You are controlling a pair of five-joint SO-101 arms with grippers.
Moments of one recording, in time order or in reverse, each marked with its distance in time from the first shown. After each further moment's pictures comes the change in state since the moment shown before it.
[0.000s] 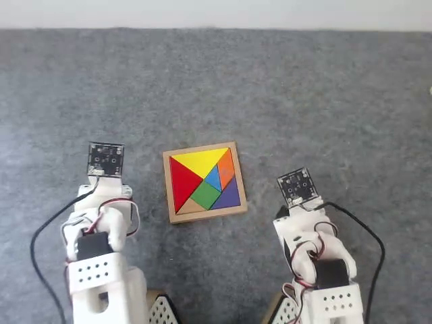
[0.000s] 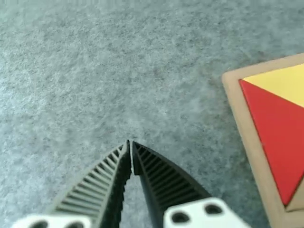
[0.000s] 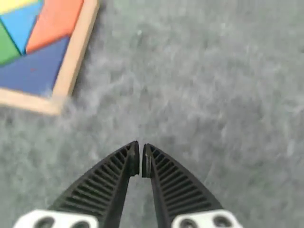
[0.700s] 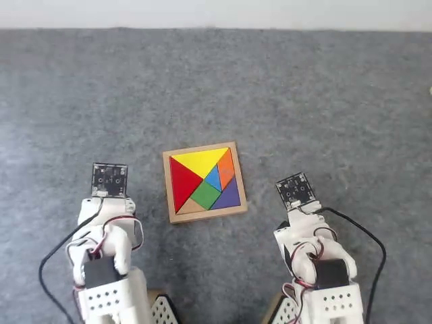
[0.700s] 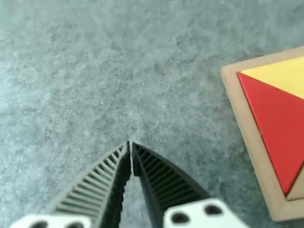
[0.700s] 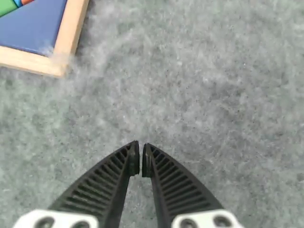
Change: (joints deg) left arm -1.1 -29.0 11.3 13.5 0.0; right arm -0.1 0.0 0.0 7.2 -0.1
